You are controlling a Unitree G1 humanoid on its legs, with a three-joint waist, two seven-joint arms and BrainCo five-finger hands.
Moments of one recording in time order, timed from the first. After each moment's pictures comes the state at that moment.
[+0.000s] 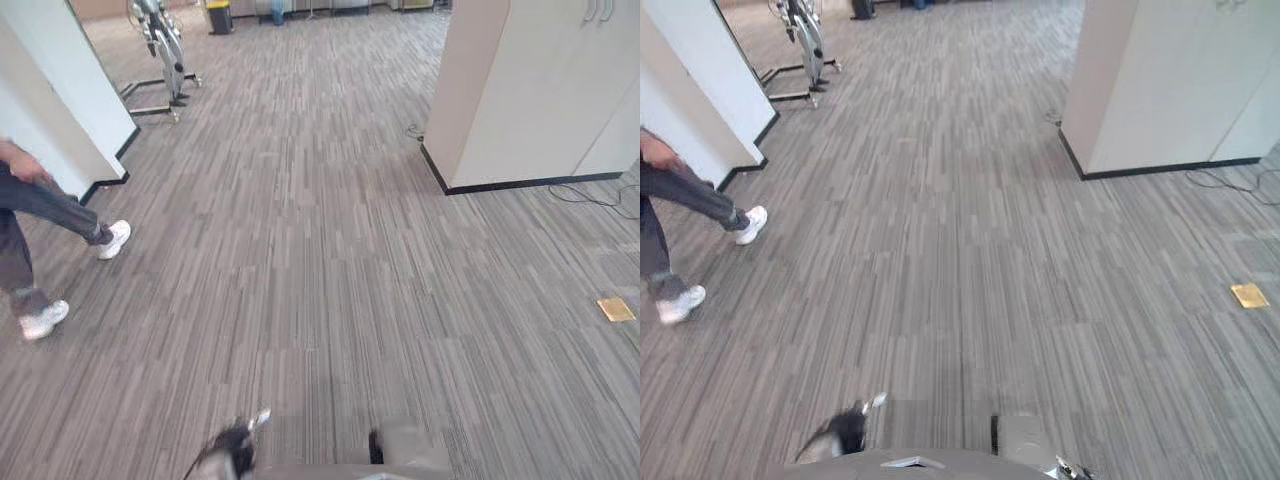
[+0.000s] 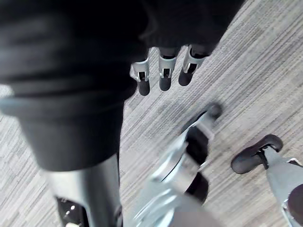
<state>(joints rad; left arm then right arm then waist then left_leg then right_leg) -0.05 0.08 0.15 1.12 -0.23 -0.08 -0.01 0.17 -0.07 -0.52 1.21 0.22 -0.06 0.11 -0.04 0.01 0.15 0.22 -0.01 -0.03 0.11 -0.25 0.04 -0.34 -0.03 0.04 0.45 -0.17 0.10</state>
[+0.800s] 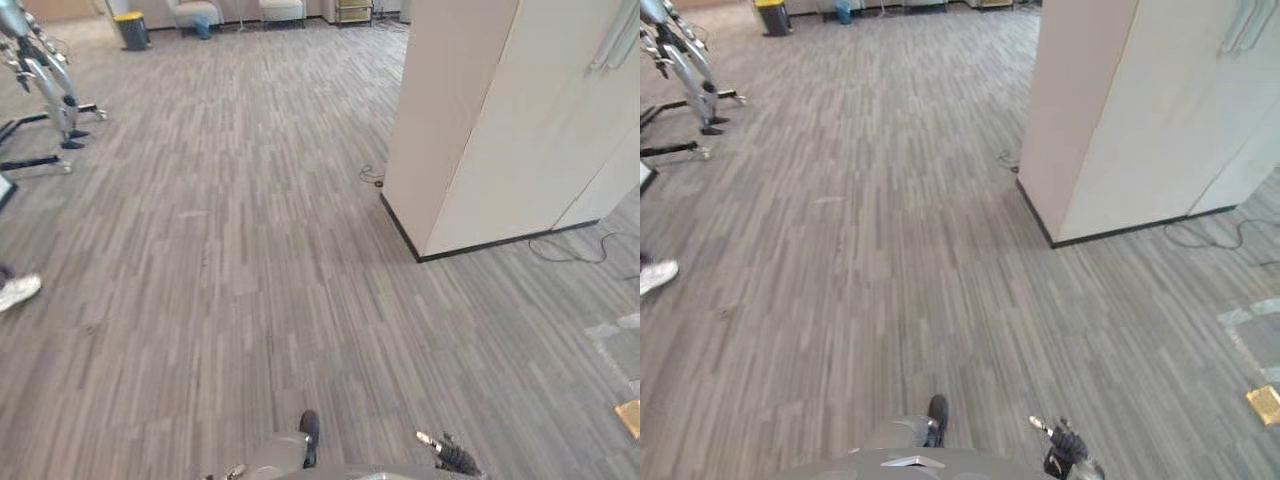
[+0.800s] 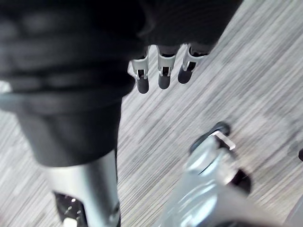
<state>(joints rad) 0.14 0.15 0.18 1.19 -0.23 -0.07 0.01 0.08 -0.06 -0.36 1.19 0.25 -0.09 0.07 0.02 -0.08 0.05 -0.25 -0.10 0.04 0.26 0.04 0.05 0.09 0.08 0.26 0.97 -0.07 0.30</state>
